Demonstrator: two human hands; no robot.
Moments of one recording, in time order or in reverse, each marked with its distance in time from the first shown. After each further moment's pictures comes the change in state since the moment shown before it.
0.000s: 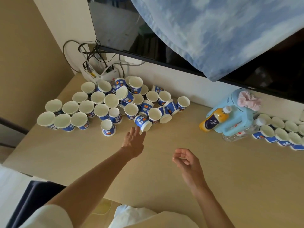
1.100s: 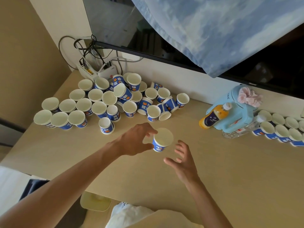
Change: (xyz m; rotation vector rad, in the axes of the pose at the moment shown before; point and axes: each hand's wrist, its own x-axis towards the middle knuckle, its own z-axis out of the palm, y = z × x) left_hand -0.054 -0.002 -0.099 -0.669 0.041 0.302; right_hand 0.013 0.017 0.011 -0.057 -0.020 0.029
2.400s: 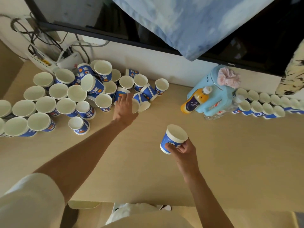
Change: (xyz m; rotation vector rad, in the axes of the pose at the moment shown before) left_hand 0.145 -0.062 0.054 0.237 0.365 -0.188; right_hand 0.000 -0.003 -0.038 0.246 0.212 -0.044
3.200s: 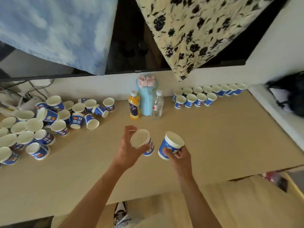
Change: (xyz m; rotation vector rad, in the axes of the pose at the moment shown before) left_hand -0.221 0.287 0.011 -0.701 -0.114 0.034; right_hand -0.110 0.021 -0.225 0.313 0.253 -0.112
